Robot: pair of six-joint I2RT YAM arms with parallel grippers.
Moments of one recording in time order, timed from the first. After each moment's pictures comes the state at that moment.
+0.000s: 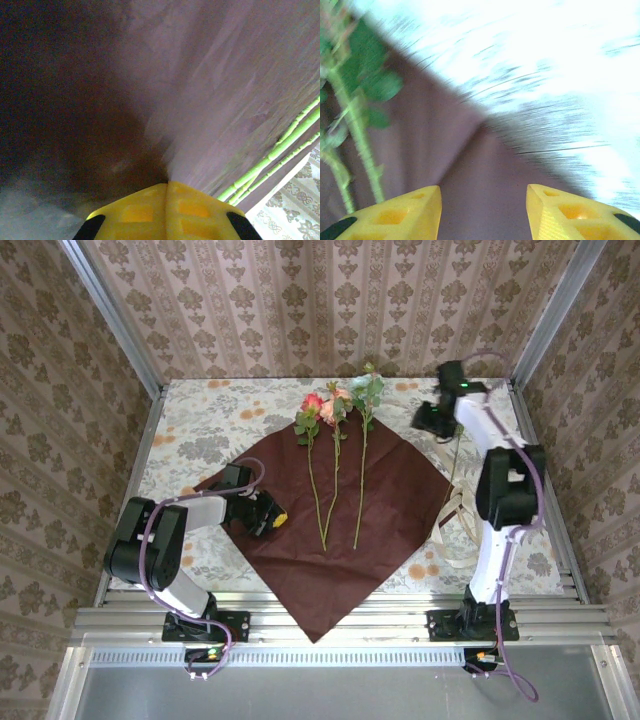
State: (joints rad) left arm -0.32 1.59 0.63 -0.16 0.58 -1.13; right arm -0.01 2.02 1.74 -0.85 -0.10 0.40
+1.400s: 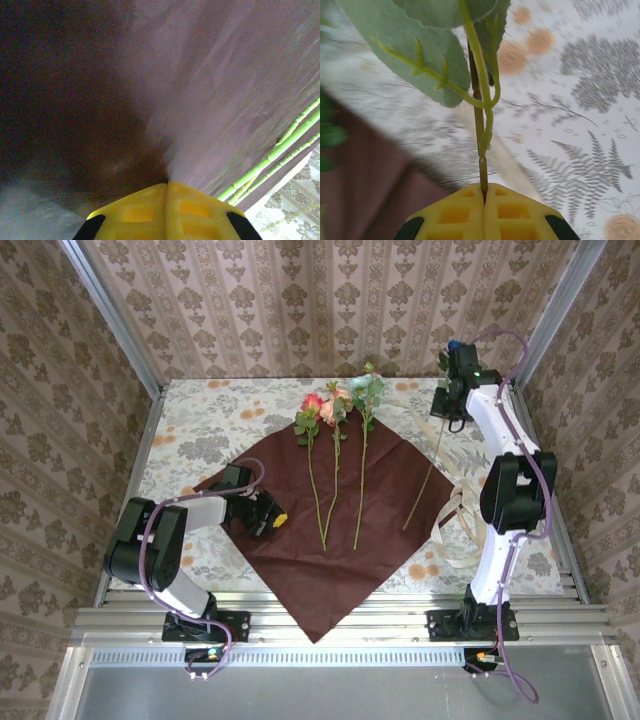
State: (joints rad) left arm -0.32 1.58 0.63 -0.16 0.58 -1.15; right arm 0.03 1.97 1.85 -0.90 0.09 0.30
